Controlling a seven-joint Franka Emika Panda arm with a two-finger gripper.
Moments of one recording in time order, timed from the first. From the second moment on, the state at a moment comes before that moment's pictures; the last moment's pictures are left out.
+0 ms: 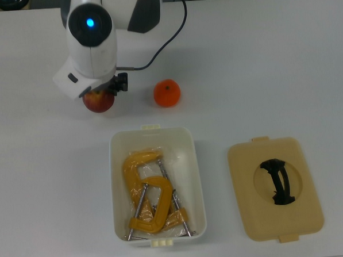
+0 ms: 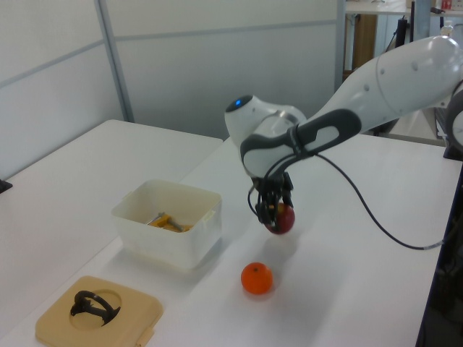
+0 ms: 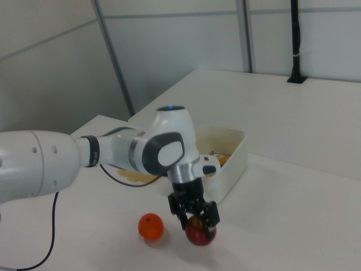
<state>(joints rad) -0.01 0.30 -0.08 -1.79 -0.17 1.92 -0.02</state>
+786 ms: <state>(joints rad) 0.06 0.28 -0.04 -1.58 -0.17 2.10 0.13</state>
